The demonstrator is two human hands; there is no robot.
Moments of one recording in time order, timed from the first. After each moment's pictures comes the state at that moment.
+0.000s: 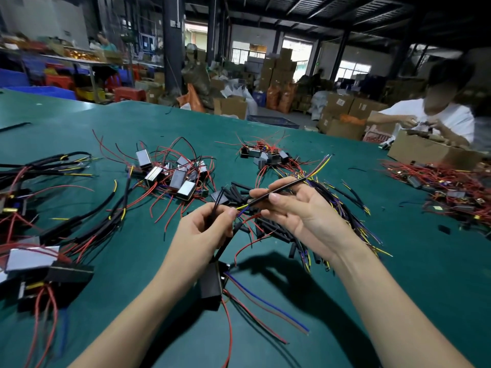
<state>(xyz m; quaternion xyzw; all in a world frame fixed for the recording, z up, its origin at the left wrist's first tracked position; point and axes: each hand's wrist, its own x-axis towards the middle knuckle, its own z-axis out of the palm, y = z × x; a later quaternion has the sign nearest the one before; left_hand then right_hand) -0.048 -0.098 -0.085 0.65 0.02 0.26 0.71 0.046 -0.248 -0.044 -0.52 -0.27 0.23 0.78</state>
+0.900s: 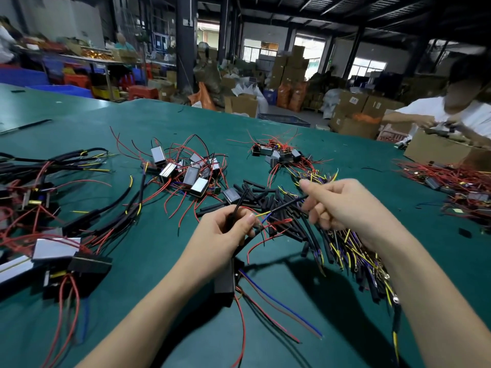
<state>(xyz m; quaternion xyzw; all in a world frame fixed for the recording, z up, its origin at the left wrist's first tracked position) -0.046 -0.096 -0.085 0.70 -0.01 0.20 0.69 0.055 -0.271 -0.020 -0.85 -0.18 0.06 0.48</state>
